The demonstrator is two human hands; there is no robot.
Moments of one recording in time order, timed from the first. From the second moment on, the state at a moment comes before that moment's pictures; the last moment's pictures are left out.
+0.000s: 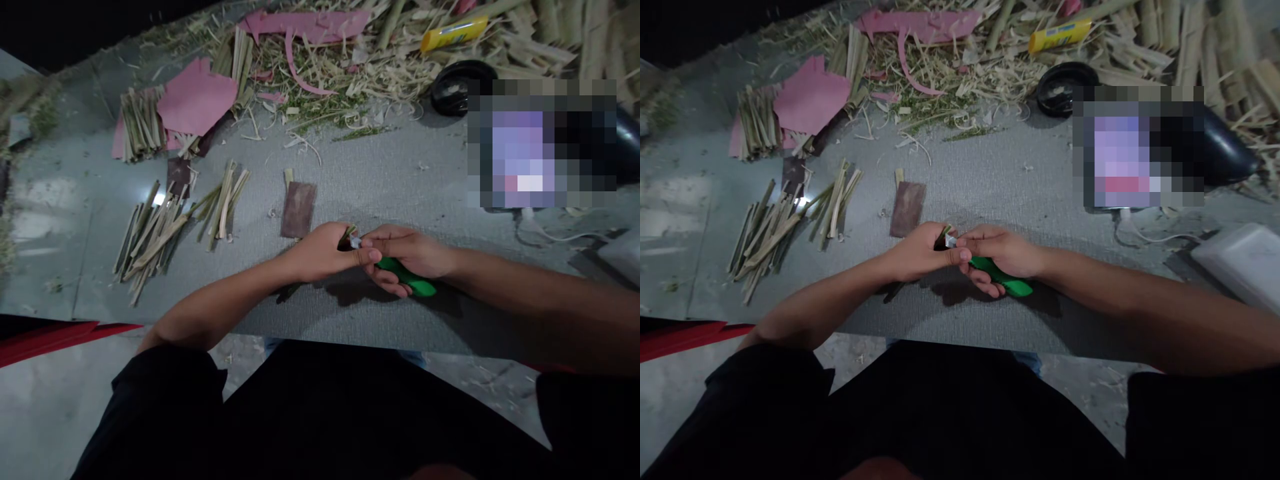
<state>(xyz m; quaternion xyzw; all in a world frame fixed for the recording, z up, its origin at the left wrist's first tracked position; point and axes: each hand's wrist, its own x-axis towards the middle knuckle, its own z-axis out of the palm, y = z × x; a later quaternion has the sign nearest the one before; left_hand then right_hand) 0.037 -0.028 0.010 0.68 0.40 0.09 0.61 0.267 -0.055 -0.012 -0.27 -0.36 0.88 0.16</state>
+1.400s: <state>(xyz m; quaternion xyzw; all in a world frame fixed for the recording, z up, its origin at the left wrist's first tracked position) 0.037 -0.030 0.001 0.68 0.40 0.11 0.60 0.260 -0.066 -0.021 -0.28 -0.35 0.86 0.25</state>
